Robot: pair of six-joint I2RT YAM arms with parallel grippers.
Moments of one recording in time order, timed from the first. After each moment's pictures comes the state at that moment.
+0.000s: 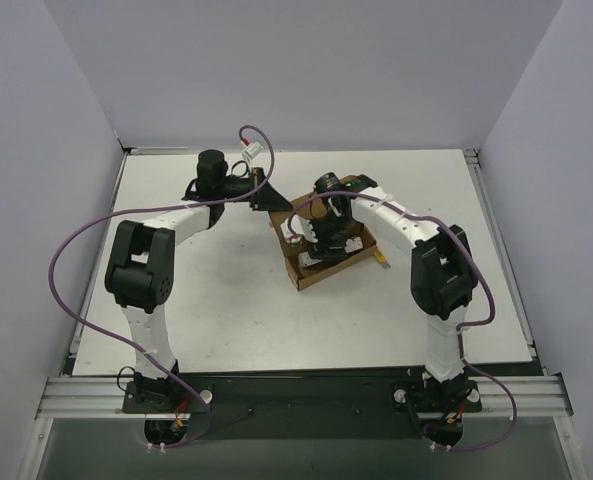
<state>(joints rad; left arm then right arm) -0.27 1.97 1.33 0.38 1.16 -0.69 0.57 1.99 1.58 -0.99 -0.36 -1.36</state>
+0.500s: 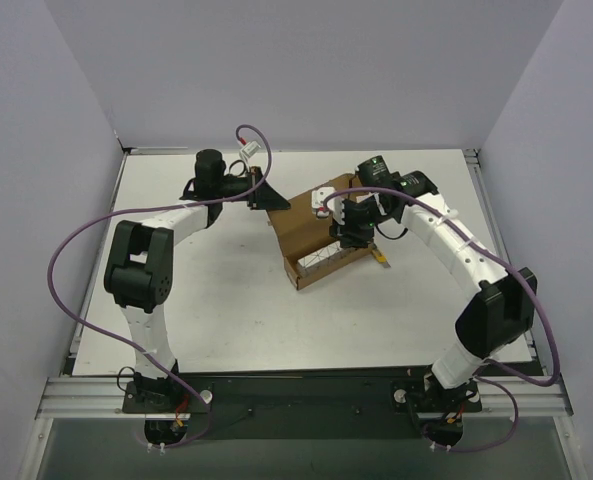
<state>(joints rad) -0.26 1.97 1.34 0.38 1.14 -0.69 0.47 1.65 1.56 -1.02 -0.44 -1.01</state>
